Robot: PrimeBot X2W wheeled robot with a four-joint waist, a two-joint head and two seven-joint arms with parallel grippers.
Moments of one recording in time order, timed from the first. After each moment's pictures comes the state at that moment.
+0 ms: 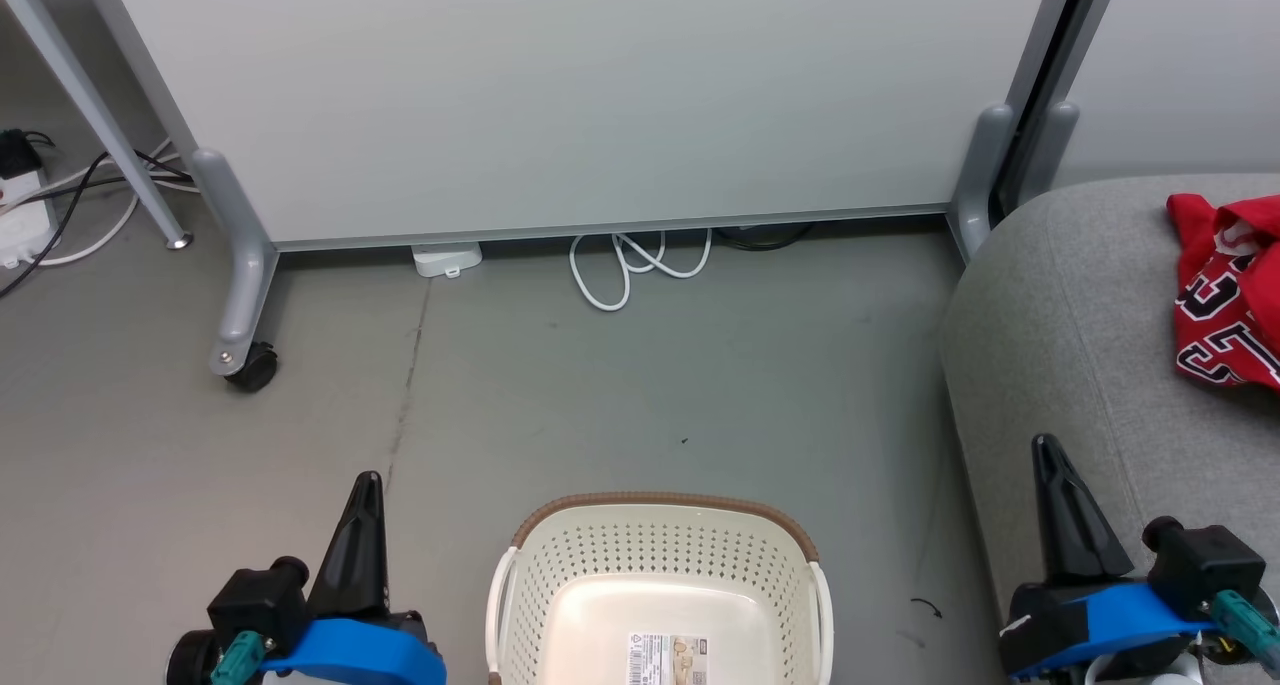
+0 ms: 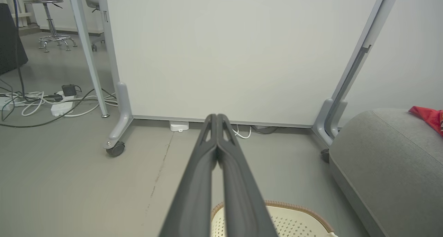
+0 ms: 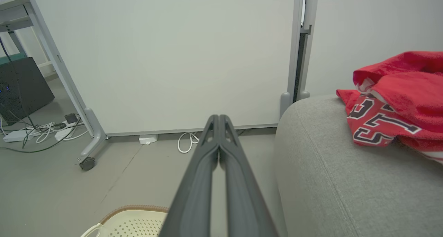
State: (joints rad) left arm -0.04 0.05 -0.06 0.32 -0.19 -0.11 -0.25; right arm -0.06 -0.04 -0.08 0.24 0.12 0.13 -0.25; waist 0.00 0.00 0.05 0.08
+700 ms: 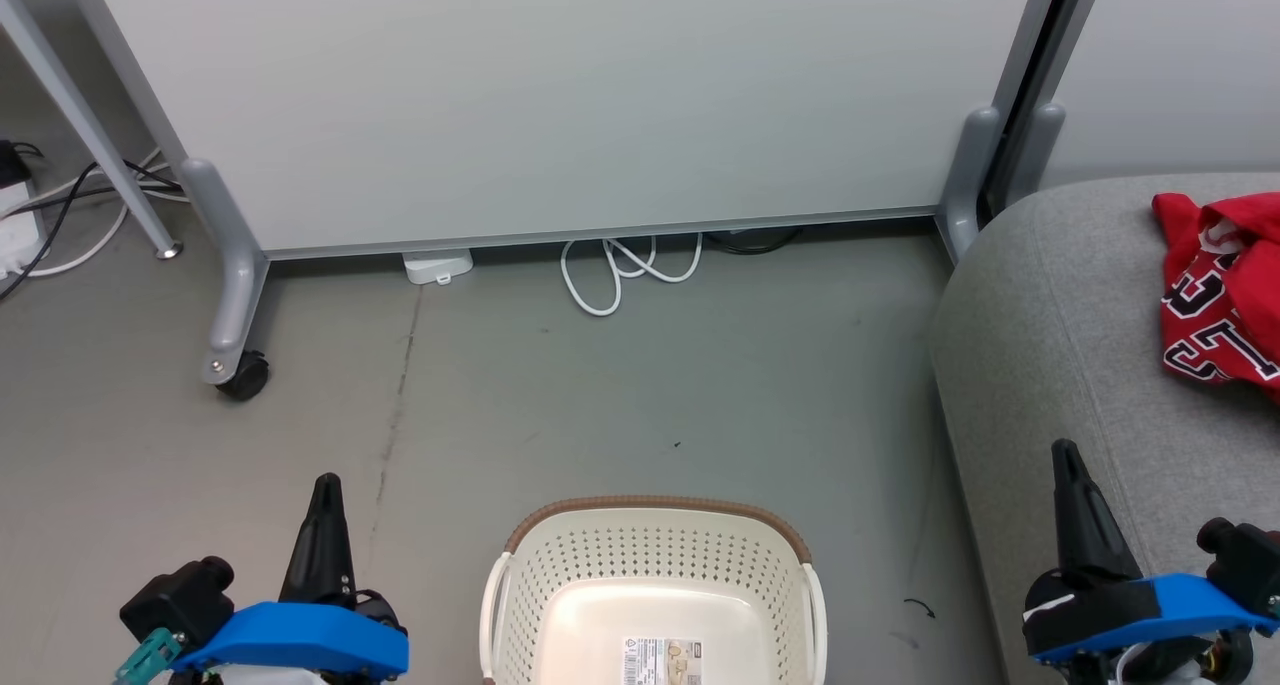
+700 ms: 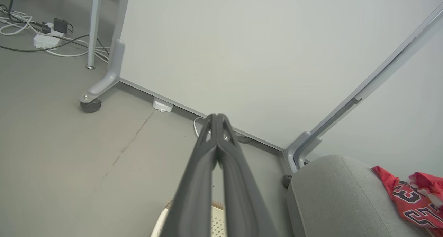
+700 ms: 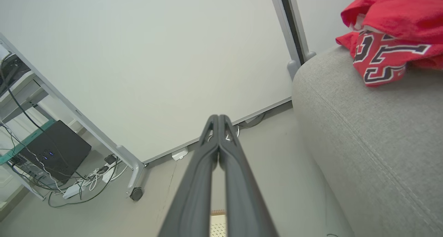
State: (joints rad) left arm -0.04 0.05 -0.01 0.31 -0.56 -0.11 -0.16; right arm -0.06 -0.04 -0.09 0.24 0.51 0.13 -0.16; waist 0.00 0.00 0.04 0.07
